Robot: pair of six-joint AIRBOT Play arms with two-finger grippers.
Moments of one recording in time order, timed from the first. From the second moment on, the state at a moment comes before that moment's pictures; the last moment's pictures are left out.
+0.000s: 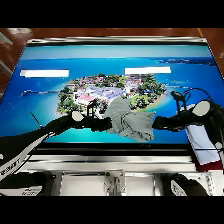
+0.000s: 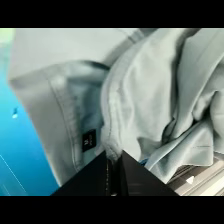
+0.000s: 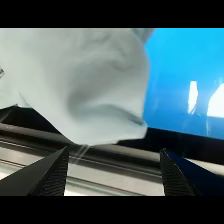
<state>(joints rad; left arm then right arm) -0.59 -1.51 0.88 0.53 -0.59 -1.46 -0.02 -1.02 0.81 -1.21 1.27 1.43</state>
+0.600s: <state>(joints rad) -0.58 -1.45 0.90 0.53 -0.67 -1.40 0.24 -1.19 0.74 -1.20 1.00 1.45</state>
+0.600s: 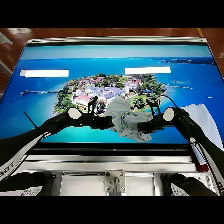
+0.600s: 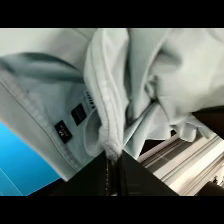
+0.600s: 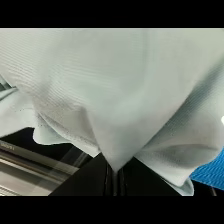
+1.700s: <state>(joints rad) -0.26 -0.57 1.39 0.79 -0.67 -1.40 0.05 -0.61 1.46 -1.23 1.05 1.48</state>
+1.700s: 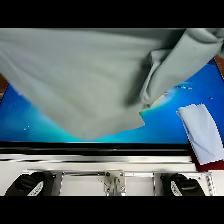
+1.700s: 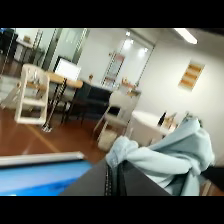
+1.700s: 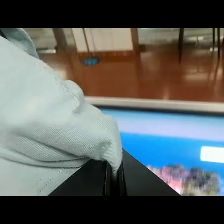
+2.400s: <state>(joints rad) -0.26 -0.63 1.03 1.28 -1.20 -1.72 0.05 -0.68 0.88 -1.19 1.49 1.62</state>
